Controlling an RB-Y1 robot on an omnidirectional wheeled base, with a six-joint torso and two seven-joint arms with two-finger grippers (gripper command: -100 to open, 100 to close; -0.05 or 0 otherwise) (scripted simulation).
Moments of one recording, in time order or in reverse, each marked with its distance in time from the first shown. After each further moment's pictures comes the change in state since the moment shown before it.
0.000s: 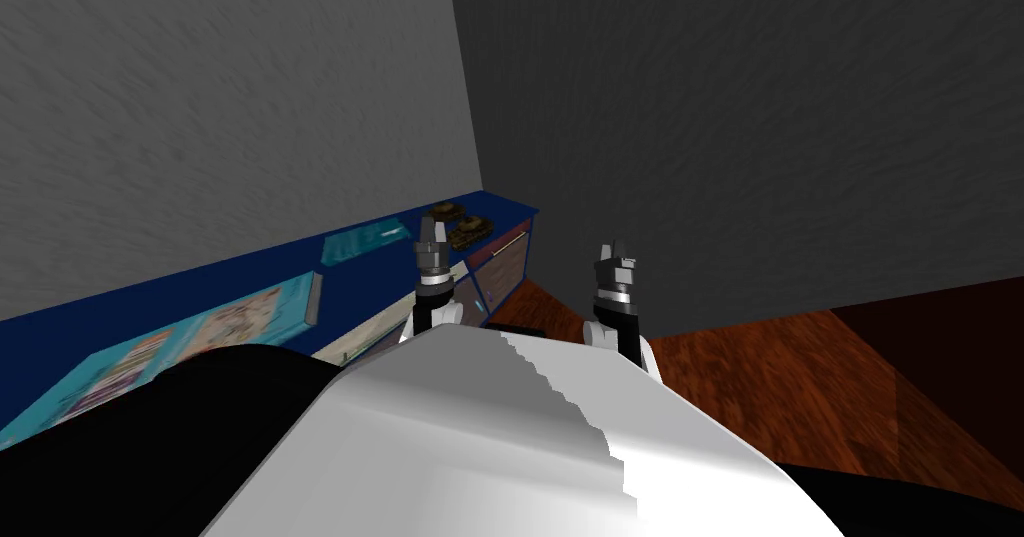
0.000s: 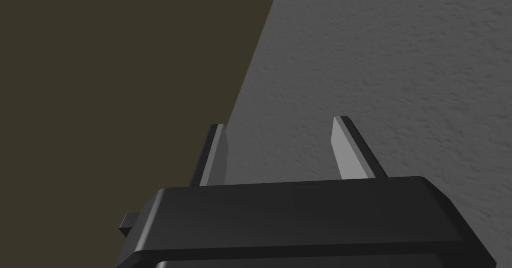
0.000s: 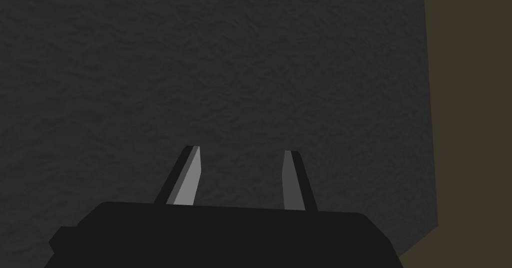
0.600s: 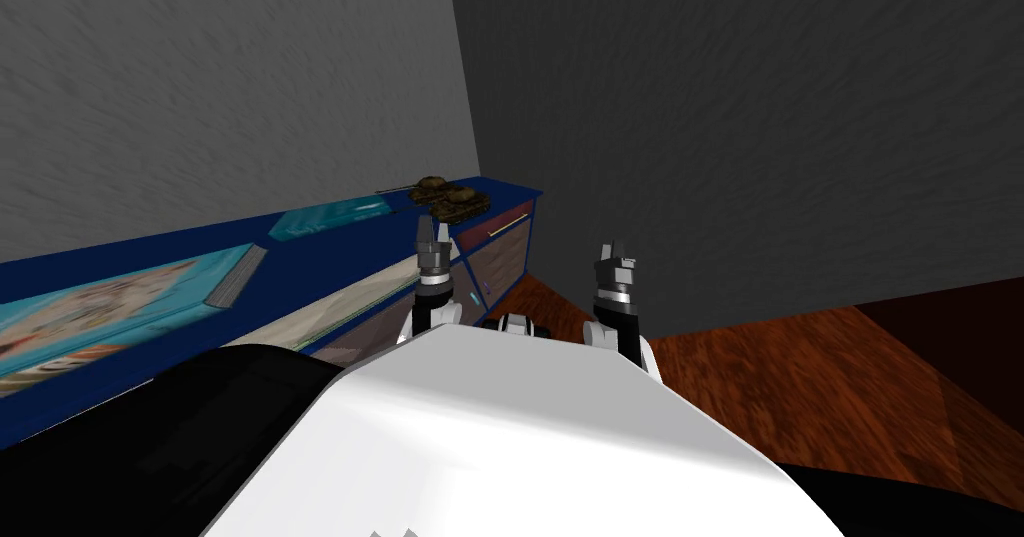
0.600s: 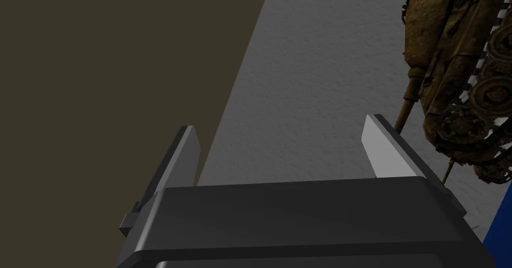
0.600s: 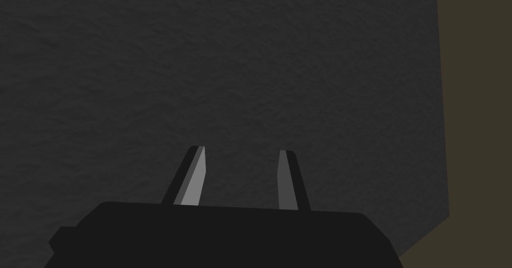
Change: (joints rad) left arm -0.002 0.027 0.001 -0.001 0.000 0.008 0.000; right arm 0.000 0.000 0.000 0.000 0.000 0.000 0.000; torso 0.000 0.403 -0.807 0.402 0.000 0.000
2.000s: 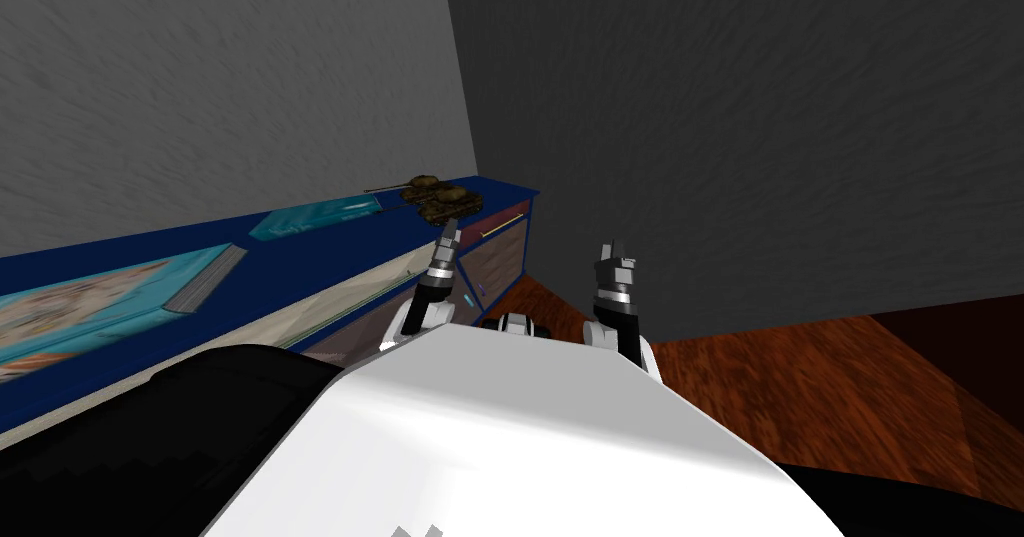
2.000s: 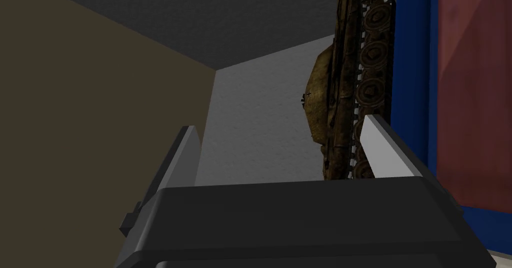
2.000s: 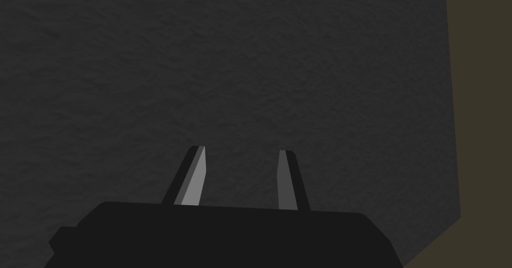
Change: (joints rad) left arm -0.027 0.185 -0.004 -0.037 -0.017 0.329 -0.014; right arm 0.000 0.000 0.000 0.000 0.000 0.000 0.000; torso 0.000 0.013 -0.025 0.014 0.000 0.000
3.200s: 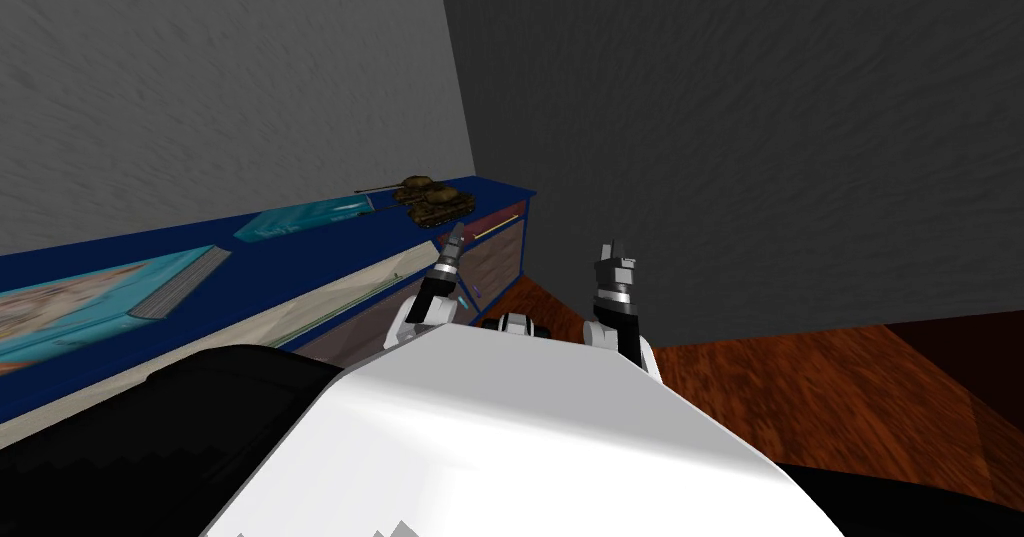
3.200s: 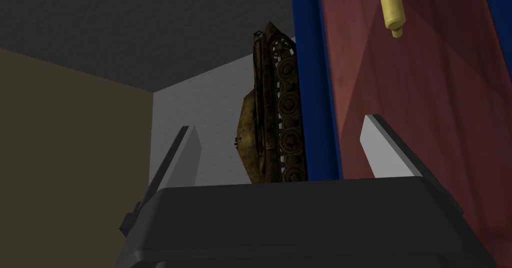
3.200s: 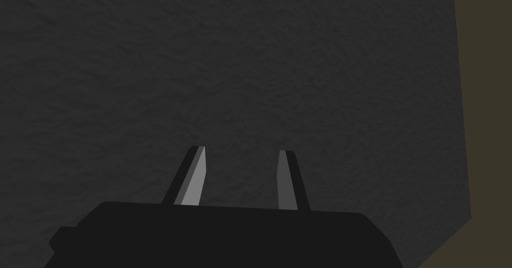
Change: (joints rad) left arm -0.029 -0.046 -0.004 -0.023 -0.016 0.303 -0.014; right arm 0.000 0.000 0.000 0.000 0.000 0.000 0.000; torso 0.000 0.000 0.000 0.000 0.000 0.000
